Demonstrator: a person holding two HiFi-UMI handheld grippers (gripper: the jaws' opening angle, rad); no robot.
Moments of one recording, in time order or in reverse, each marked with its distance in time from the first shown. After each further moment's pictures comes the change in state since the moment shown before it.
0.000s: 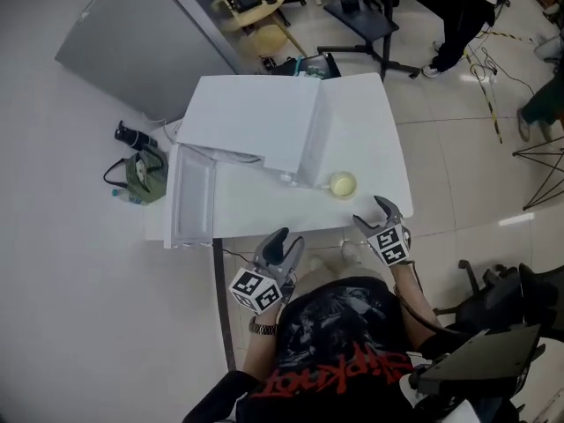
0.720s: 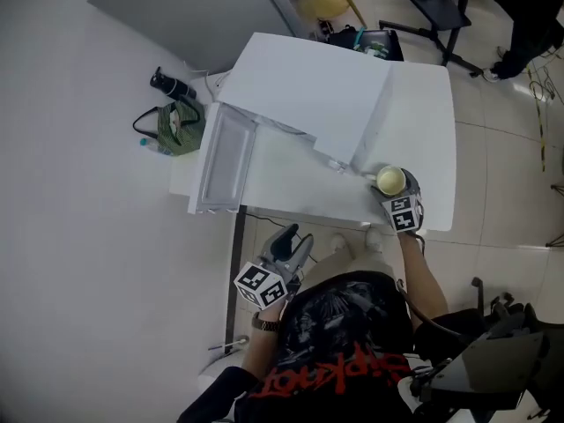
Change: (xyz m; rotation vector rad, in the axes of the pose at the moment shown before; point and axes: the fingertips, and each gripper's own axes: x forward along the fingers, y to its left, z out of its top) left arm -0.047 0.056 -0.021 -0.082 0.040 0.203; right arm 0.154 -0.008 -0.021 0.052 0.109 0.051
